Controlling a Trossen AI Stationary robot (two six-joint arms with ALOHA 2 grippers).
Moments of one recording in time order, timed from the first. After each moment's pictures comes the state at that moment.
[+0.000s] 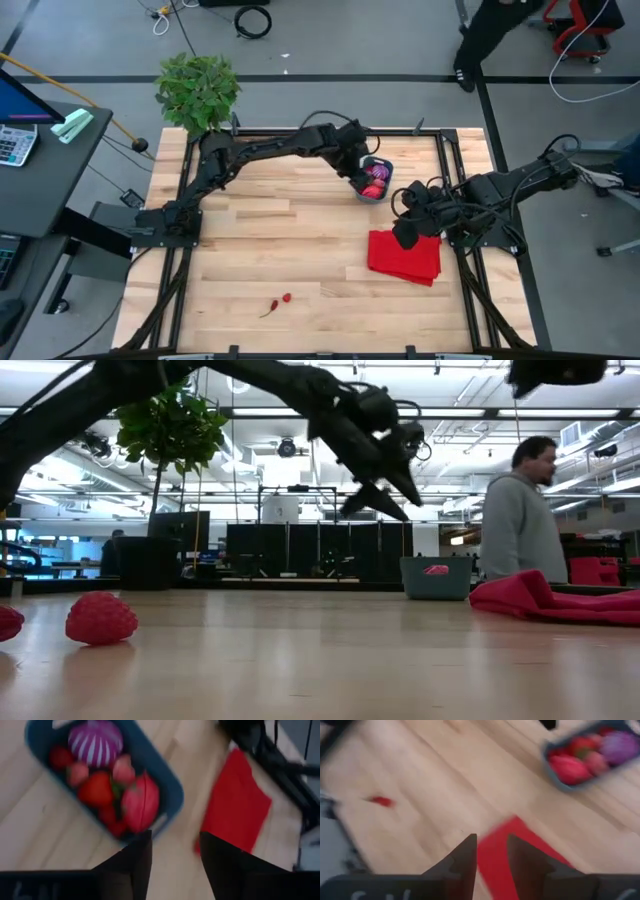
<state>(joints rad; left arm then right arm) 0.31 2.30 2.10 -0.70 0.36 -0.41 0.38 1.18 1.25 -1.16 0.33 1.16</state>
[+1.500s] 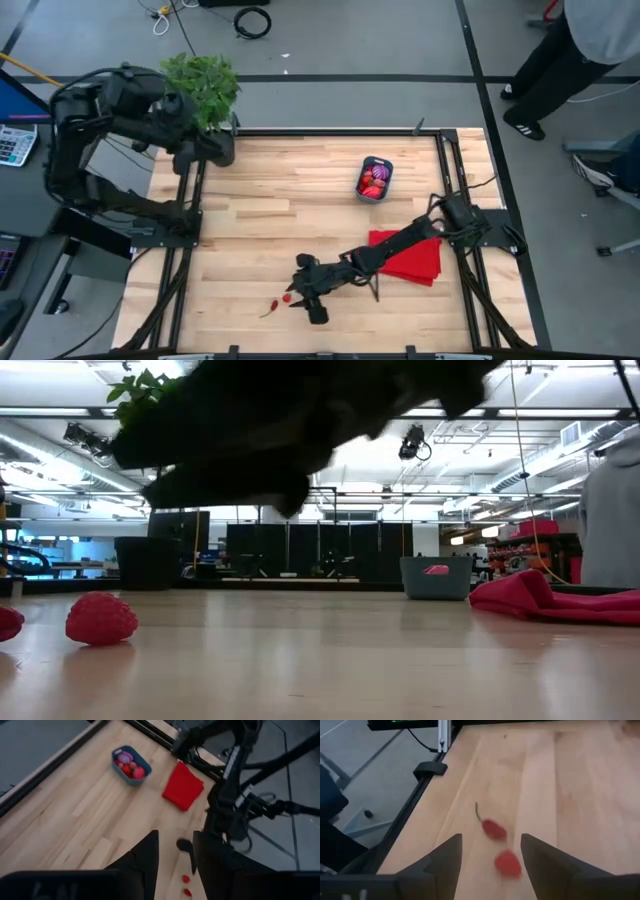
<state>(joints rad) 0.41 1.24 2.10 -1.52 0.28 -0.30 0.37 2.17 1.39 0.27 0.01 0.24</state>
